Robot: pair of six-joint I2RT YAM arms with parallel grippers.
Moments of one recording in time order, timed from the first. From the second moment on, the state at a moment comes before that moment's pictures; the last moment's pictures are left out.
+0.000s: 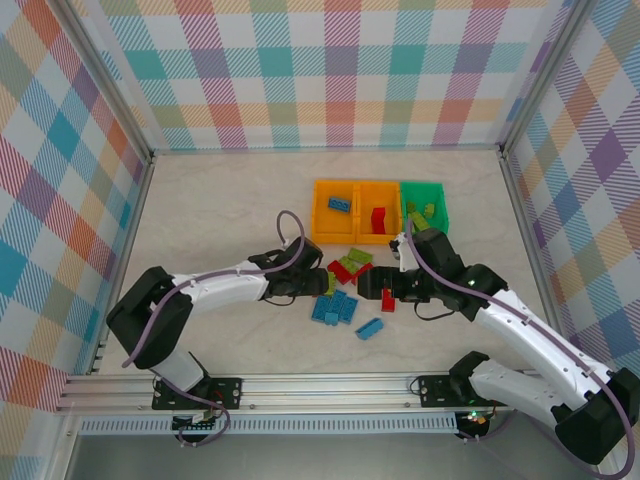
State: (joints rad) left arm -0.80 1.61 0.89 -0.34 -0.07 -0.79; right arm 0.64 0.95 0.82 -0.73 -0.35 0.62
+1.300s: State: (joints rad) left arm -0.80 1.59 0.80 -0.33 -0.10 -0.74; right arm 0.64 0.99 0.81 -0.70 -0.34 0.63
